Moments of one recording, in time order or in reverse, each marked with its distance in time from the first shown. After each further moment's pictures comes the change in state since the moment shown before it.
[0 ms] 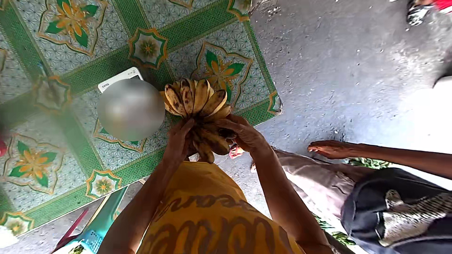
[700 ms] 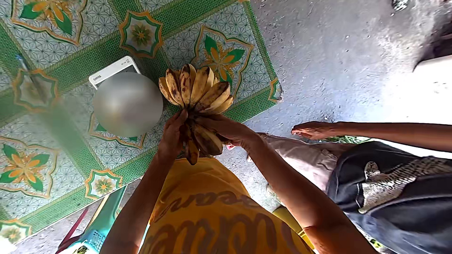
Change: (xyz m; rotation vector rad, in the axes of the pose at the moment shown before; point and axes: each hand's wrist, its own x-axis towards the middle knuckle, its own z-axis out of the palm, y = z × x) left_hand -0.001 0.005 -0.023 0.001 -0.173 0.033; right_hand -0.007 -0.005 0.048 -0.144 -0.231 0.099
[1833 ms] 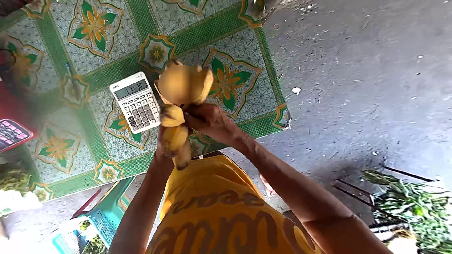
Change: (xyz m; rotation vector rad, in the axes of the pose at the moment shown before) left_hand 0.001 -0.007 0.010 -0.045 -0.068 0.493; right_hand 0.013 -0.061 -0.015 -0.696 0.072 -0.798
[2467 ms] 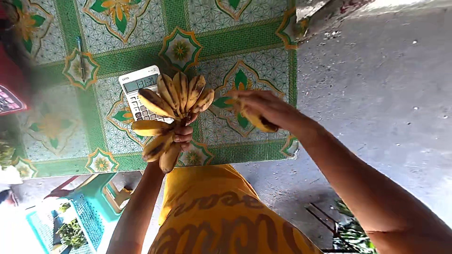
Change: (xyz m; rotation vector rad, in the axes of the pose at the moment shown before) left_hand 0.029 -0.003 -0.025 -0.944 -0.254 -0.336; right_hand 0.070 0.049 -0.108 -0.035 -0.412 0.324
